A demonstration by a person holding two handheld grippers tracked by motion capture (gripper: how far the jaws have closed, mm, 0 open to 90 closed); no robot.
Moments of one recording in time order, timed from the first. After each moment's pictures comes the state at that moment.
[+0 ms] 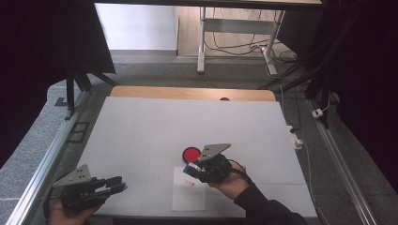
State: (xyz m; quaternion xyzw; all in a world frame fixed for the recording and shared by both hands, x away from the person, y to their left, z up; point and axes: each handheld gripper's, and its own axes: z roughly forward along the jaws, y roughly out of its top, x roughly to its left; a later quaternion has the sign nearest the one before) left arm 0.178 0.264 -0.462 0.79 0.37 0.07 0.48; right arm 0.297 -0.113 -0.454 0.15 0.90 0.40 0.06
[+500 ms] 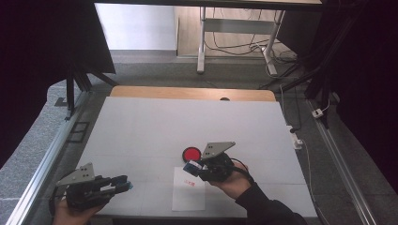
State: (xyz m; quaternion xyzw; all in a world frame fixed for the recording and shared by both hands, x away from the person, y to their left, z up) left arm 0.183 0.254 -0.458 0.79 0.35 0.06 0.50; right arm 0.295 -0.118 -0.443 0.16 0.89 0.42 0.05
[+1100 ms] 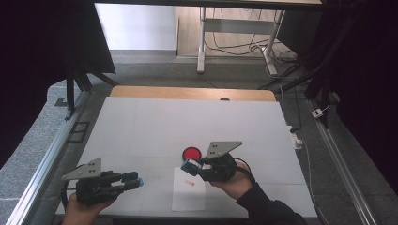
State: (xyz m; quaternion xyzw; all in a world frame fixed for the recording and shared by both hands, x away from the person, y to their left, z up) left arm 0.198 0.236 -0.450 0.78 0.29 0.03 0.56; right arm 0.289 -0.123 -0.430 0.14 0.87 0.47 0.04
